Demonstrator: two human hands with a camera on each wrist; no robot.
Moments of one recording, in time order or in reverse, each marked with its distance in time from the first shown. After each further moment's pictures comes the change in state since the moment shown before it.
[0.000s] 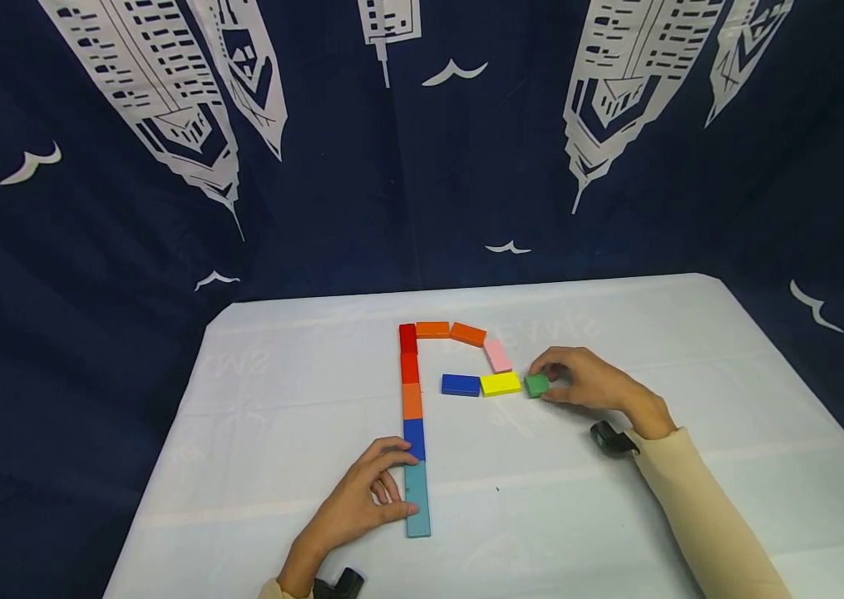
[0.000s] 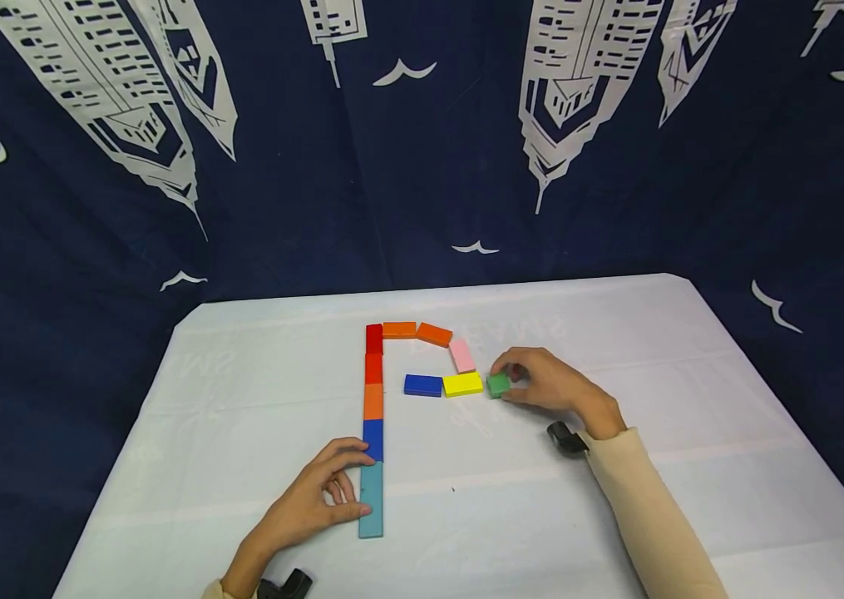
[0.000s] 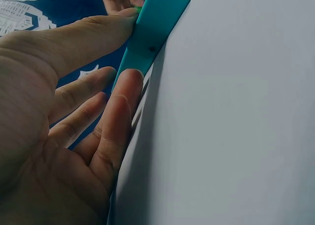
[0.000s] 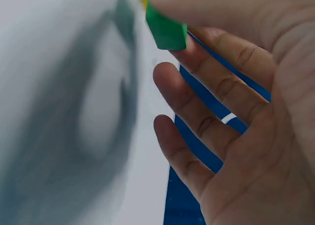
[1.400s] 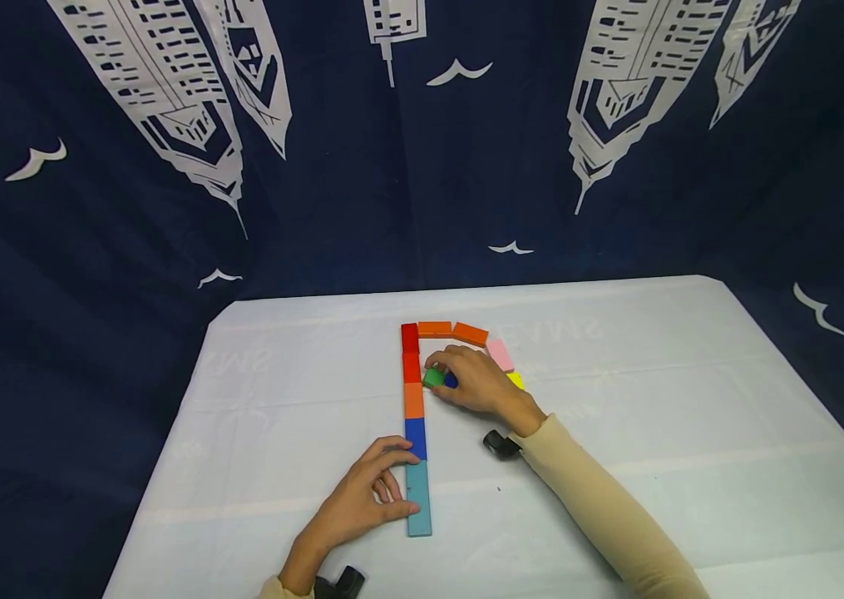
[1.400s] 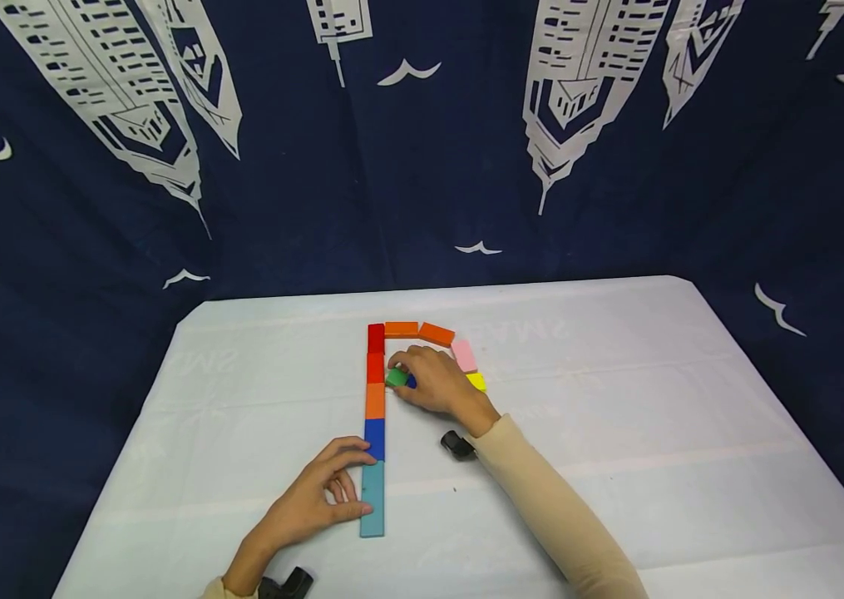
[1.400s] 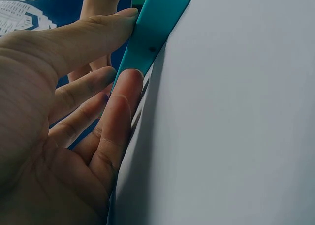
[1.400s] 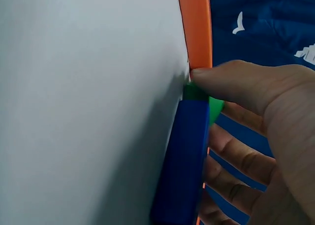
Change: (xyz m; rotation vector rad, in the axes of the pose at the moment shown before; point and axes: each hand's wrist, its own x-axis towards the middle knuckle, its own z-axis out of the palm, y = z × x) left_hand 0.001 -0.001 0.000 -0.005 -0.006 -0.001; right_hand 0.100 -0.092 0.086 -0.211 0.102 -0.064
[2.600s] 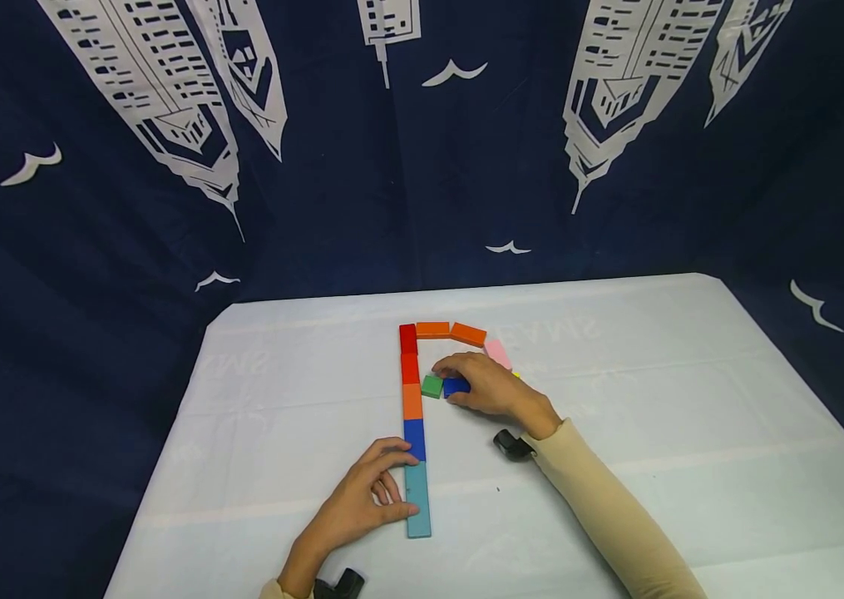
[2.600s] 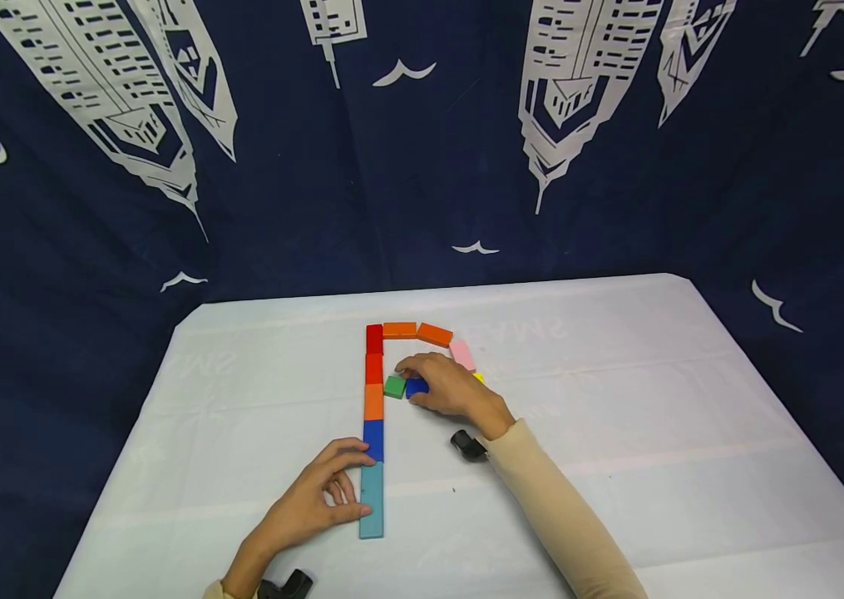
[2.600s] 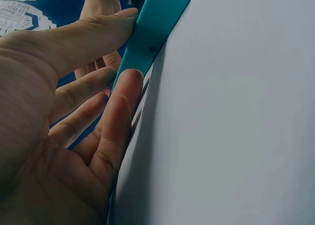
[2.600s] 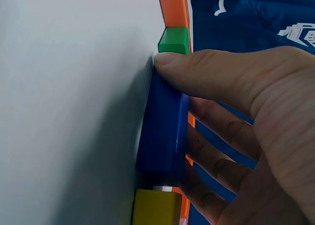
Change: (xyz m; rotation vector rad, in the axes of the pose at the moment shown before) left_hand -0.001 0.000 0.000 0.002 0.003 -0.005; right_hand -0.016 0.009 -0.012 0.115 -0.099 -0.040
